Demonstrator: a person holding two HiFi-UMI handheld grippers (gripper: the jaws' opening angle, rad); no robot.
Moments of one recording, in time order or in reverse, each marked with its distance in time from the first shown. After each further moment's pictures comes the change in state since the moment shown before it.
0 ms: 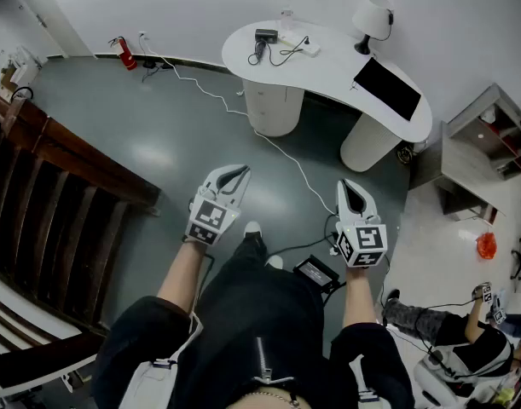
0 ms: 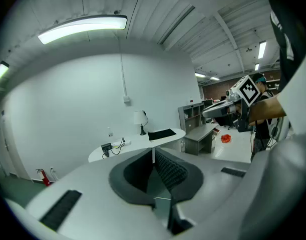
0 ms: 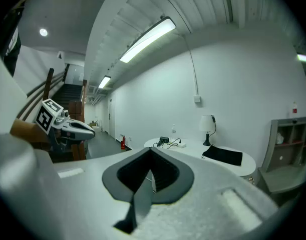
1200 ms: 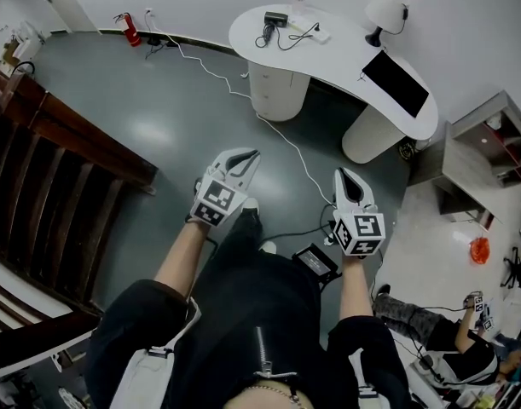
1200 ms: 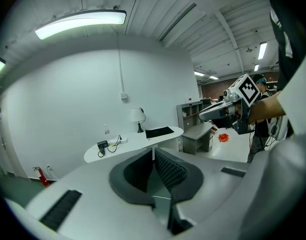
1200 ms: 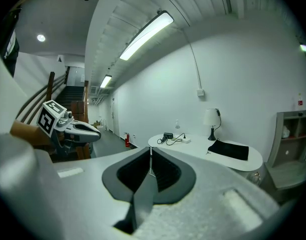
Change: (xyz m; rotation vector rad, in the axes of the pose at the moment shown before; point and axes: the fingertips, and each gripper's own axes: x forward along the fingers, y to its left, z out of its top) left arm 0.022 -0.010 -0.007 0.000 0.032 -0.031; right arm 0.017 0.004 -0.014 0.040 0.037 0.044
